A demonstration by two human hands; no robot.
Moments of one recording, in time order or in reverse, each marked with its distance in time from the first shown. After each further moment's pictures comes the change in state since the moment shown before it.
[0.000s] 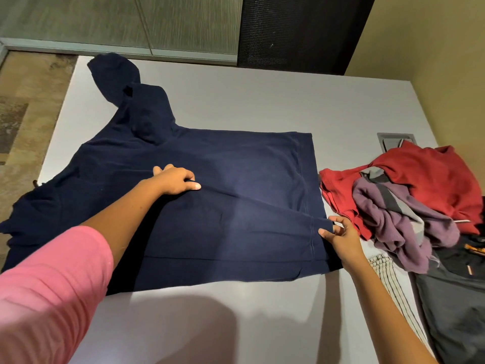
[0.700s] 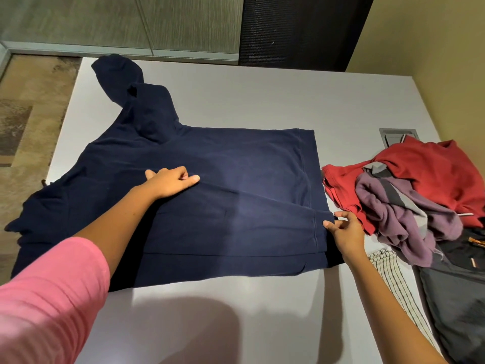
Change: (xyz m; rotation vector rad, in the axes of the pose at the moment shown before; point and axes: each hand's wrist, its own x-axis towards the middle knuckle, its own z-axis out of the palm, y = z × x) left_hand -0.021 -0.014 0.005 -0.141 0.099 -0.105; right_hand 0.005 0.004 0.006 -0.169 0.175 -0.069
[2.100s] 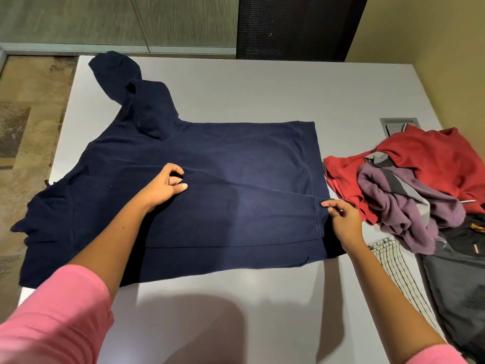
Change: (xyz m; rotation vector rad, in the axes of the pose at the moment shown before) left_hand -0.028 -0.018 0.013 -0.751 -0.033 0.063; right_hand 0.003 0.001 0.012 -0.023 -0.033 -0.237
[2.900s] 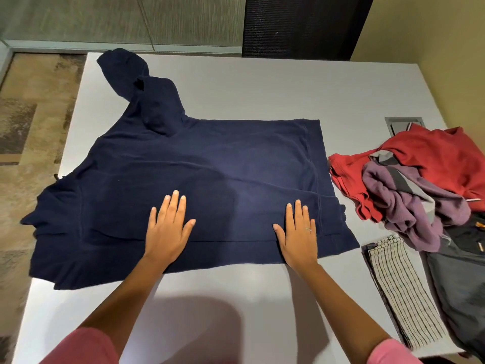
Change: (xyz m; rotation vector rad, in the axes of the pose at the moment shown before) left_hand -0.066 -0.094 0.061 1.105 0.392 0.228; right_hand -0.086 -0.011 0.096 -0.846 -0.146 -0.302
